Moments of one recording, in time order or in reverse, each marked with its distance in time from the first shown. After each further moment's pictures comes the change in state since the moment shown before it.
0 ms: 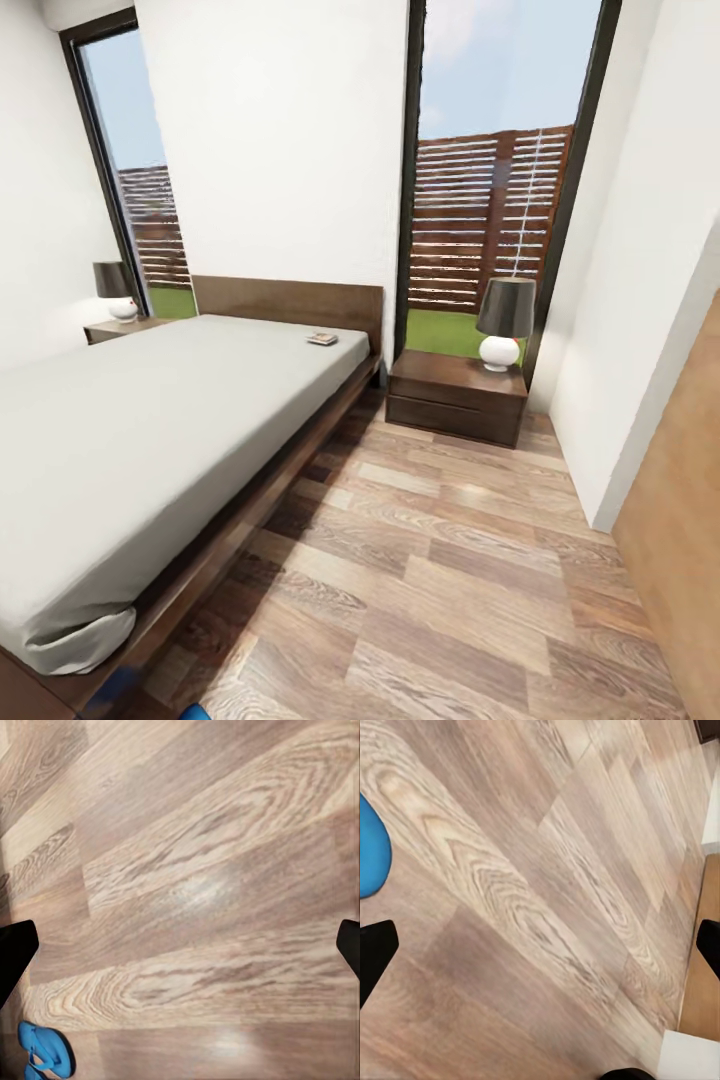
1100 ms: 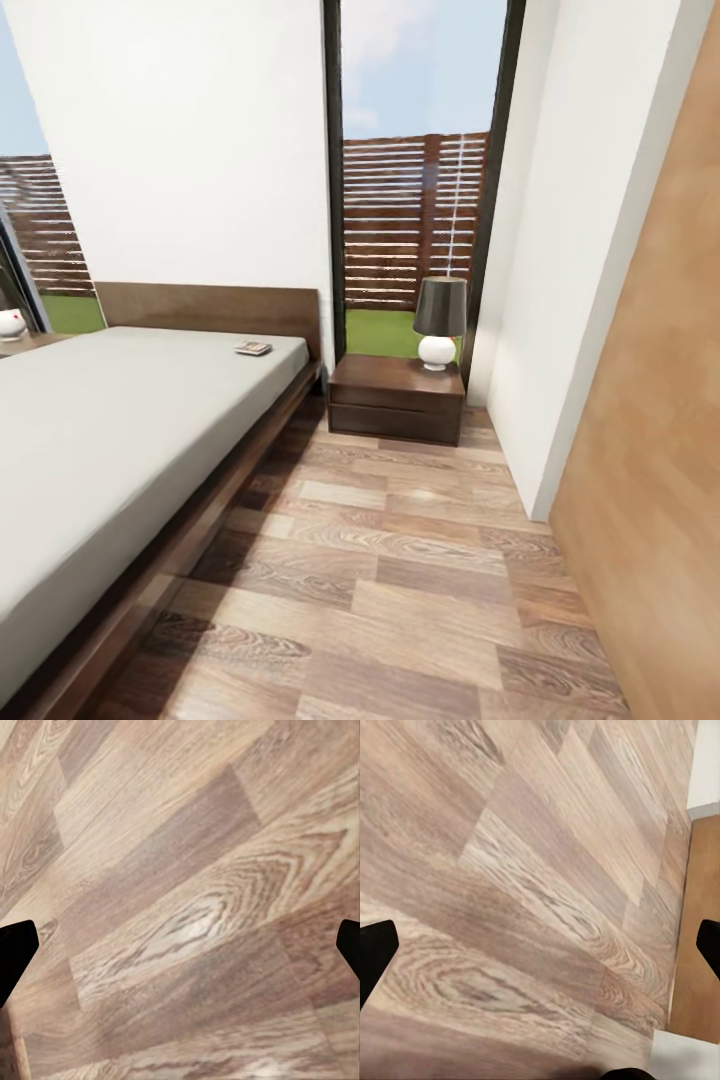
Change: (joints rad) left arm 0.000 0.000 0.000 0.000 0.000 0.001 0.001; right arm 0.000 0.001 0.000 0.000 -0.001 -0.001 0.000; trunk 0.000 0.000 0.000
